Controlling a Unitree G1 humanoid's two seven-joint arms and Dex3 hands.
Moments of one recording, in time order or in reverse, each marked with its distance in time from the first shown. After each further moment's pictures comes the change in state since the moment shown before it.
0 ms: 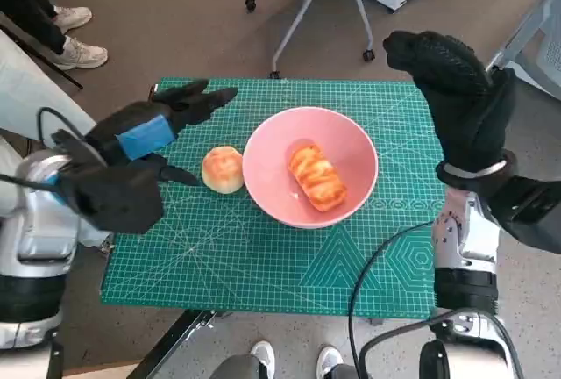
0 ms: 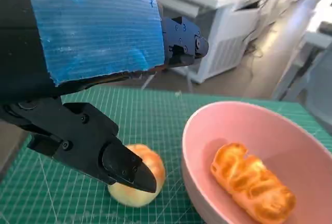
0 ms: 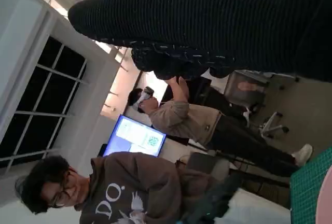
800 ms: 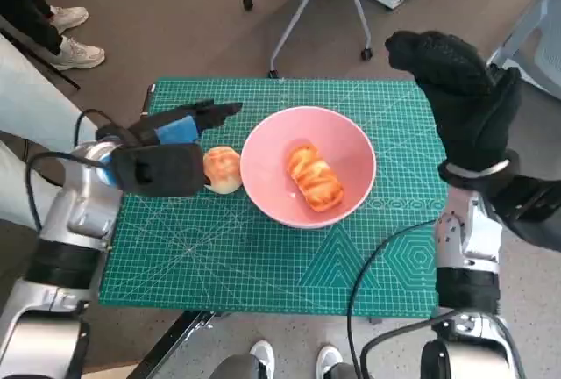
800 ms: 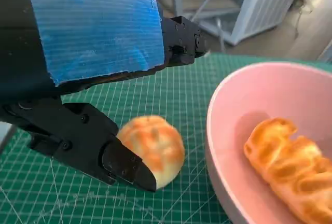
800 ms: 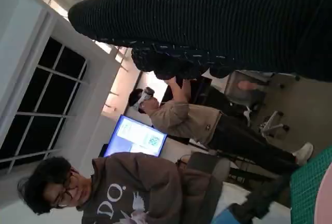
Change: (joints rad) left arm -0.135 -0.082 -0.154 0.330 0.114 0.029 0.039; right arm 0.000 -0.014 -0.005 0.000 0.027 0.010 0.018
